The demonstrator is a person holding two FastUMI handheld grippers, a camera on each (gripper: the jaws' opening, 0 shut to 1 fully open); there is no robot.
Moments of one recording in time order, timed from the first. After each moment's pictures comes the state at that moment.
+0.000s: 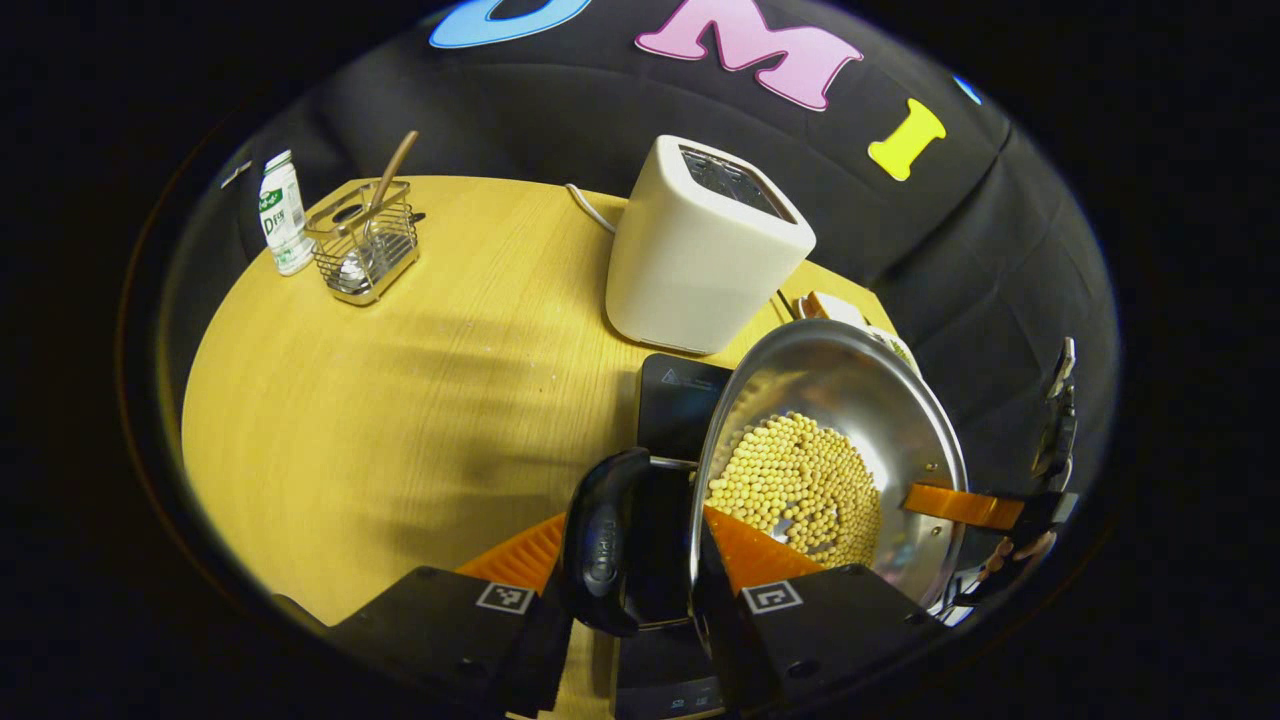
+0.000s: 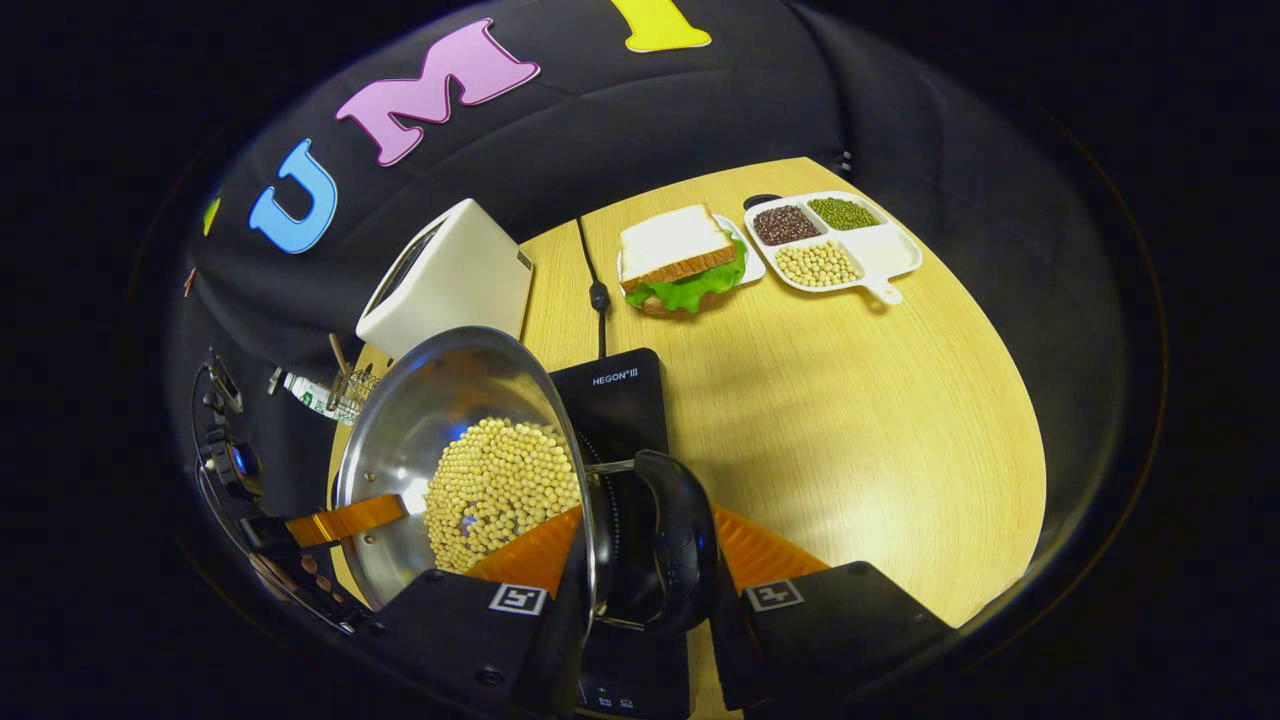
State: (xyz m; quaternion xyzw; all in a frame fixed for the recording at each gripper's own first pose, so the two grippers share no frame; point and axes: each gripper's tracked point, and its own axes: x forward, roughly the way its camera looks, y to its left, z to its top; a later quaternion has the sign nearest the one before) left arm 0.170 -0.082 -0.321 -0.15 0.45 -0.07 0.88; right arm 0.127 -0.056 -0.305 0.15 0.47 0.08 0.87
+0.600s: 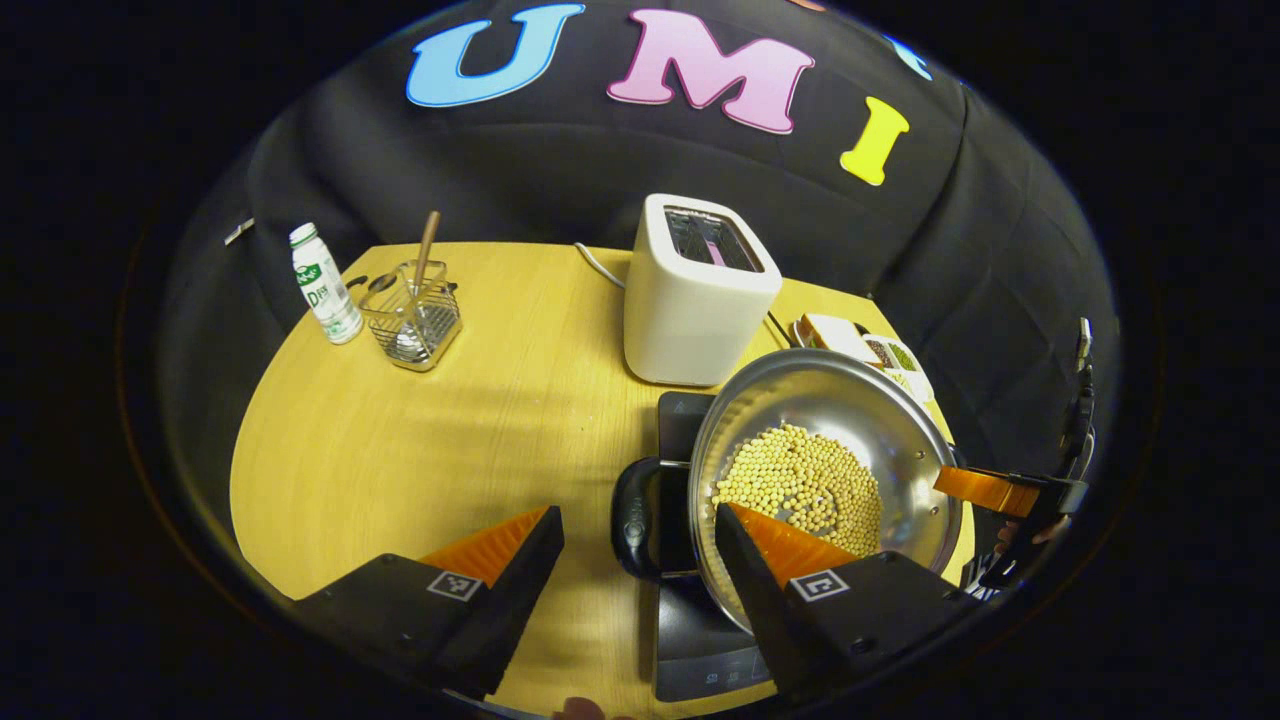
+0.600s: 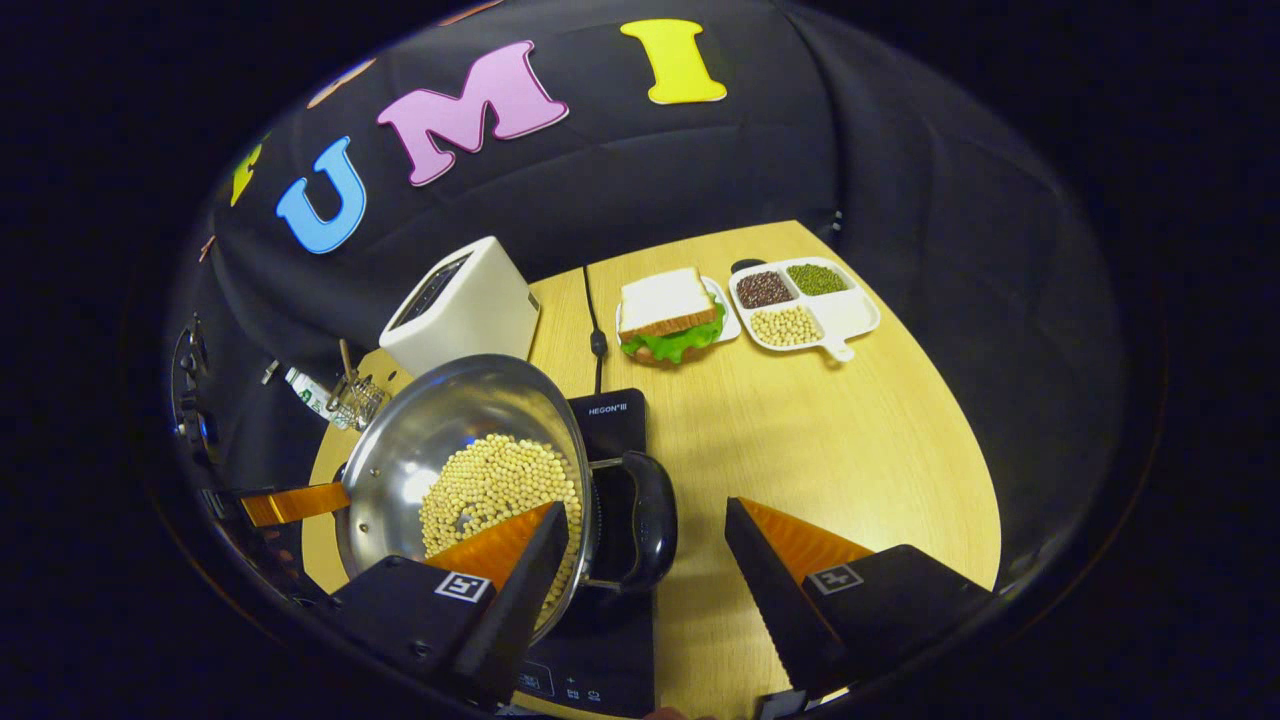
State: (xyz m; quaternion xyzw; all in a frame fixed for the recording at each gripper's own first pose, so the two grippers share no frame) left arm 0.144 -0.047 -0.256 -0.09 0.38 -0.05 0.92; right arm 0.117 -0.085 -0.250 0.10 0.38 0.06 0.92
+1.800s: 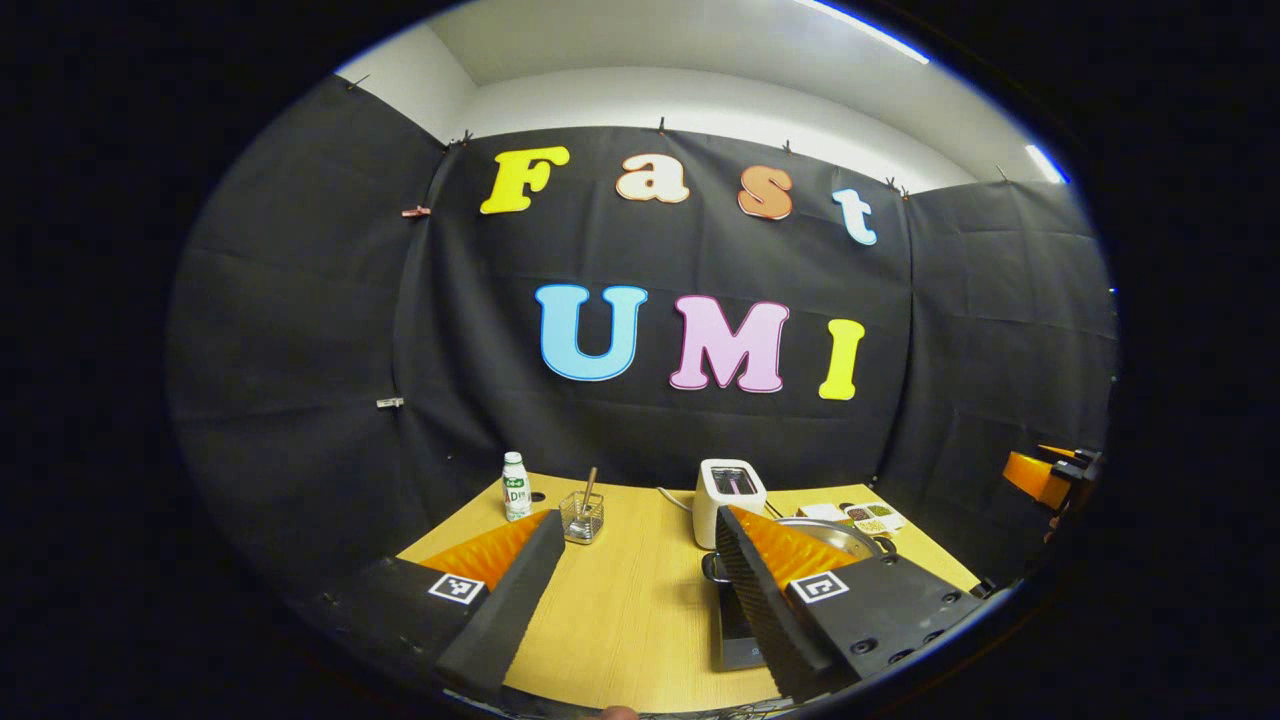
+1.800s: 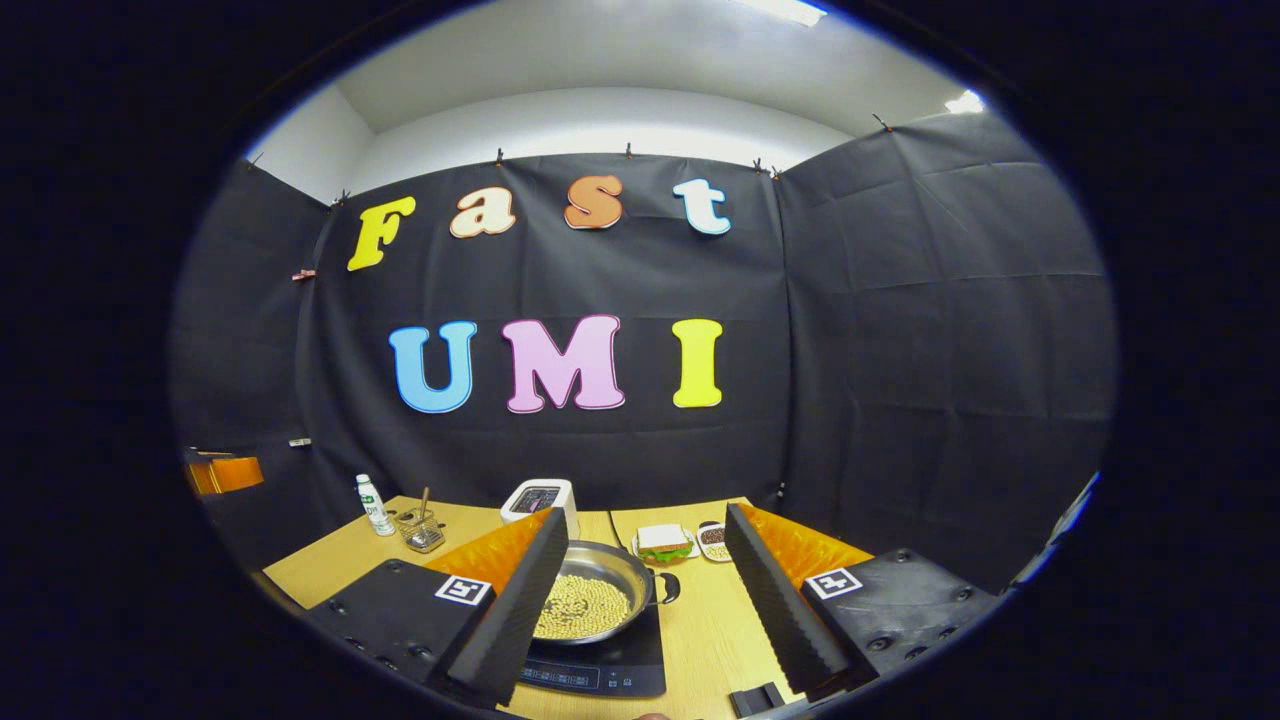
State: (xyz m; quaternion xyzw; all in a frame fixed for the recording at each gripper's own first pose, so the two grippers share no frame) left arm -0.100 0.056 -0.037 -0.05 0.01 0.05 1.00; right arm -0.093 -0.062 0.026 0.03 -0.02 0.02 1.00
